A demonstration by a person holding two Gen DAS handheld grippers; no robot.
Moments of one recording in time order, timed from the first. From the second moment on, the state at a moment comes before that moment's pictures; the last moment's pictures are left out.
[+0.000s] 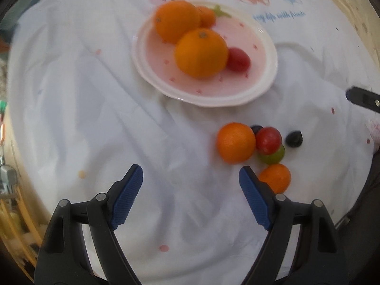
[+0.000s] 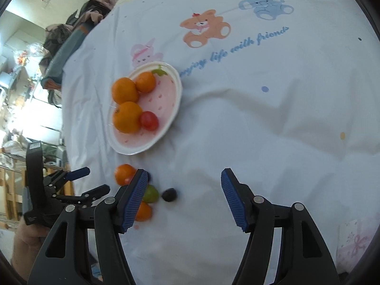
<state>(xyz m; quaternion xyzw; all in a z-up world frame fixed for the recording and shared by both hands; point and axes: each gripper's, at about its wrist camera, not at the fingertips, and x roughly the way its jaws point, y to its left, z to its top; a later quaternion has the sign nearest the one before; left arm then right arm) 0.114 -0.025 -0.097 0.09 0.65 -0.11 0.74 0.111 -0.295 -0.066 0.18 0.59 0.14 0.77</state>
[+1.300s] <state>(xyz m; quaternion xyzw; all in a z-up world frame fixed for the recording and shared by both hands) 0.106 -0.056 -0.068 0.10 0.65 -0.18 0.73 0.117 -0.295 -0.073 0.16 0.60 0.13 0.77</state>
